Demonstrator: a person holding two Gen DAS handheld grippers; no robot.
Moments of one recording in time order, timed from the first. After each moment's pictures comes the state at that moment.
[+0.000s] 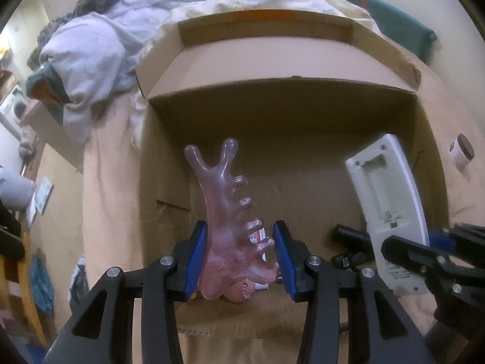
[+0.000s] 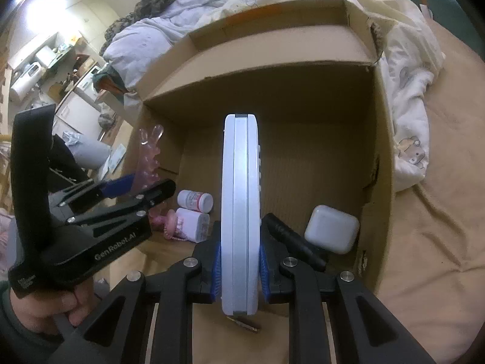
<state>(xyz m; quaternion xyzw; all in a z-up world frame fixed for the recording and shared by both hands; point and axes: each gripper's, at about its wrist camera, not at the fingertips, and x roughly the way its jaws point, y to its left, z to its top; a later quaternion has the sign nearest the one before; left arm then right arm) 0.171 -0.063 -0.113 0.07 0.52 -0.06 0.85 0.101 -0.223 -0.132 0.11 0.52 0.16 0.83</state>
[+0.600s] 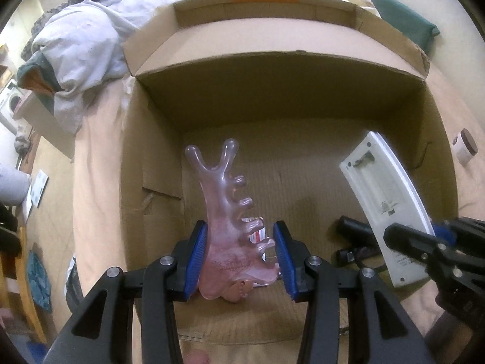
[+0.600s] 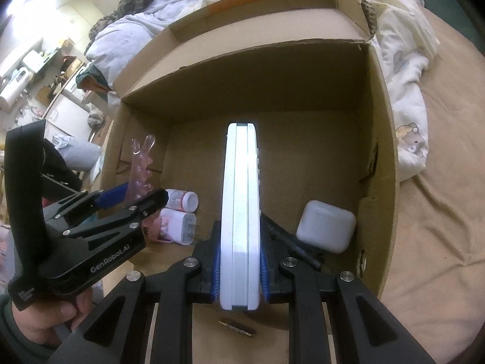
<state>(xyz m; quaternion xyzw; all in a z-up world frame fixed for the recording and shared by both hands) 0.178 -0.062 -0.129 0.07 0.55 -0.06 0.83 0.113 -0.221 -0.146 0.11 0.54 0.14 0.82</state>
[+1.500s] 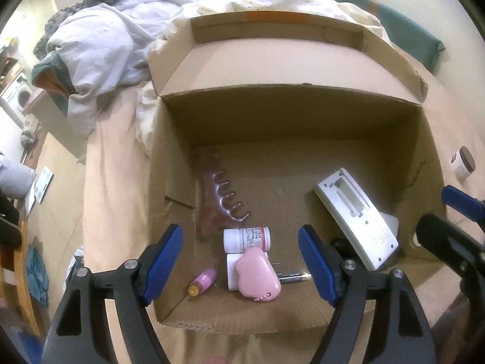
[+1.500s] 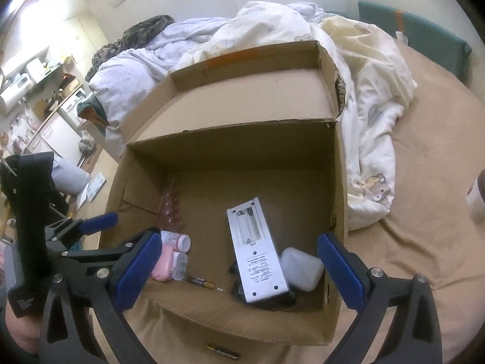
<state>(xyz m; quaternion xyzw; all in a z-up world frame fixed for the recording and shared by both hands) 0.171 -0.054 -0.105 0.05 0.52 -0.04 0.85 0.108 -0.233 -0.106 0.09 0.45 0.10 0.88</state>
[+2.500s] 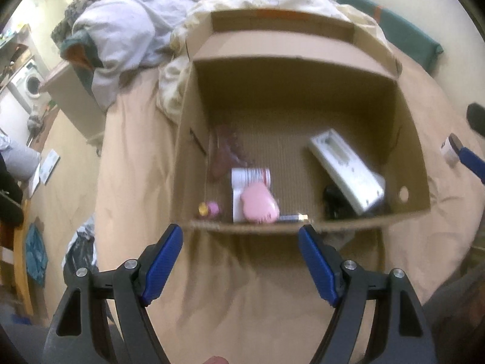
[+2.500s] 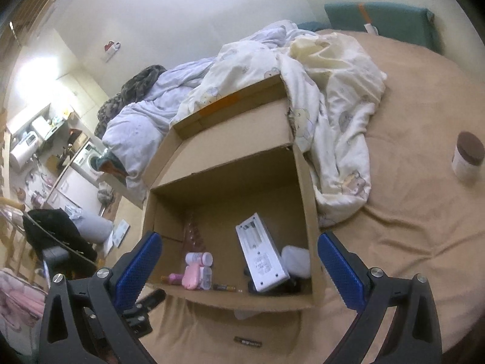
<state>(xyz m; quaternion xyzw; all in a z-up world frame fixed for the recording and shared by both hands) 0.089 -0.041 -0.098 0.03 0.53 -0.03 0.85 0.056 -0.289 -0.072 0.21 0.39 0.10 0.89</state>
